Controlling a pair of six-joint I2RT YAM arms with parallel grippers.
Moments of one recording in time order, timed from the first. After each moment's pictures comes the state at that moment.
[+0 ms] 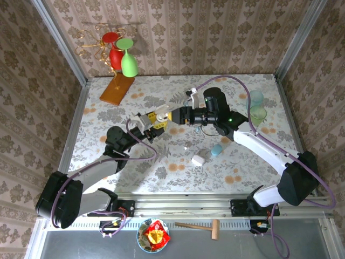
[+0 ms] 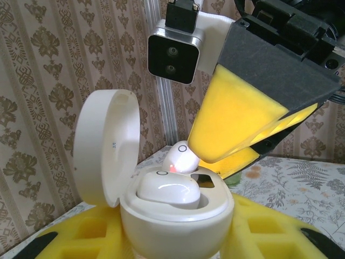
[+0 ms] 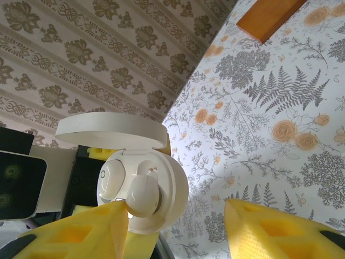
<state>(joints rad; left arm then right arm) -0.52 1.18 0.43 0.98 0.60 0.02 0.57 1.43 1.18 -0.14 -0.57 0.61</state>
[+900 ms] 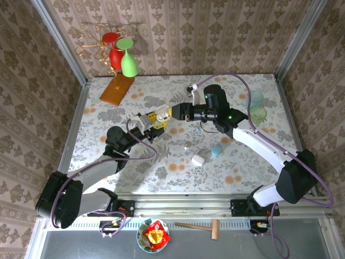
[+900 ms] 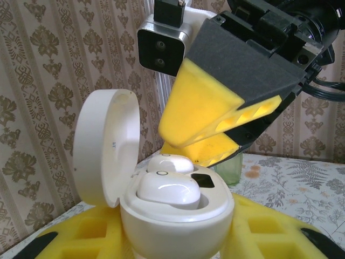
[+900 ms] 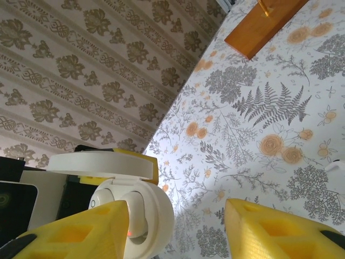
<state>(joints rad) -0.52 1.18 0.43 0.98 0.59 0.02 0.56 1.44 1.21 -0.14 -0.53 0.60</state>
